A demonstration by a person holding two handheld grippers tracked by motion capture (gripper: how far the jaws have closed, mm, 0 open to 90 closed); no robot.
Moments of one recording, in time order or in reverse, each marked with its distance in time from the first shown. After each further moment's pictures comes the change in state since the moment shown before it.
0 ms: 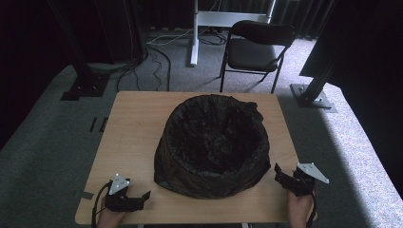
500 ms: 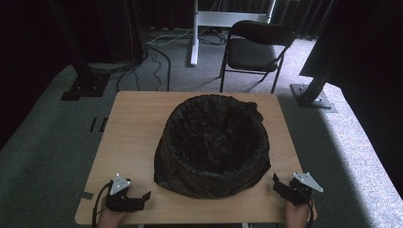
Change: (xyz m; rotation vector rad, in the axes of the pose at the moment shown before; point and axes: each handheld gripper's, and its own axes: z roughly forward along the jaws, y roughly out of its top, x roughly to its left) left arm -0.002 0.000 0.001 0.009 0.001 0.008; right arm -0.004 -0.041 0.011 0.063 -0.020 -0.019
